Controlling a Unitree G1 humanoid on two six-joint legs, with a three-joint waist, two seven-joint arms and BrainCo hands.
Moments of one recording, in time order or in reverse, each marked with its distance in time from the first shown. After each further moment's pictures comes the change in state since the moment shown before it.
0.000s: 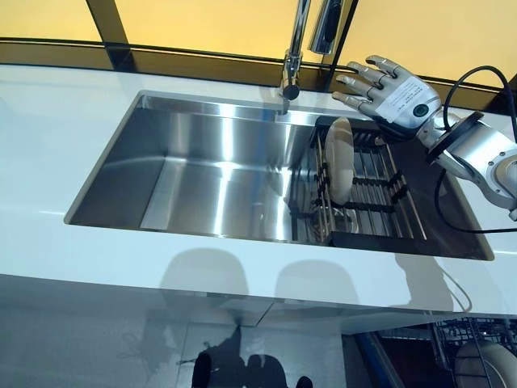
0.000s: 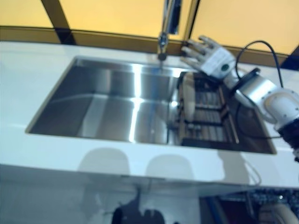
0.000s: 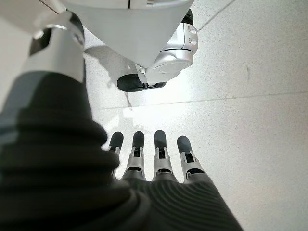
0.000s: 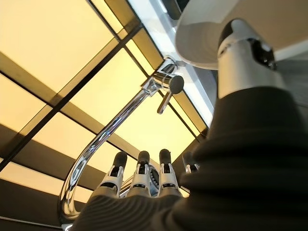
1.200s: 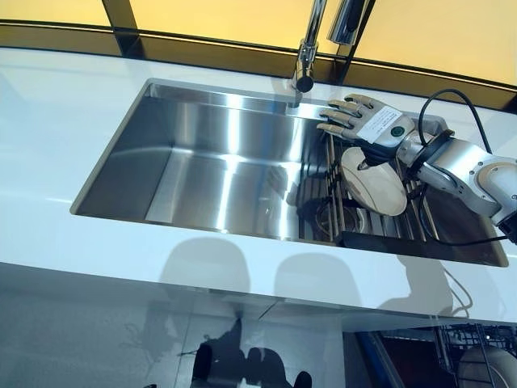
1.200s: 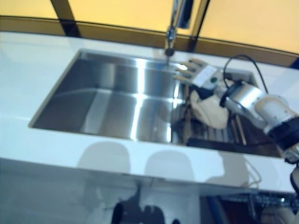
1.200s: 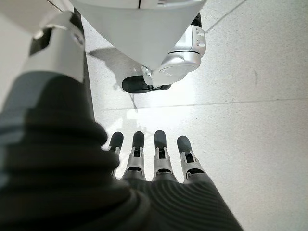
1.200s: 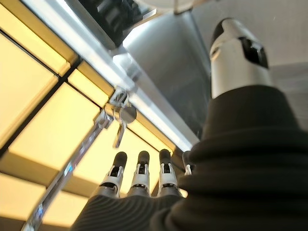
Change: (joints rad) left arm -0.016 0.003 0.002 0.000 -0.002 -0.042 -0.009; right arm 0.030 0.036 0.032 0.052 0.120 -0.103 0.151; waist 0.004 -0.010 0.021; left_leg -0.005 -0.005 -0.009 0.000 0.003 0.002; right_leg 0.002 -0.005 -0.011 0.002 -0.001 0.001
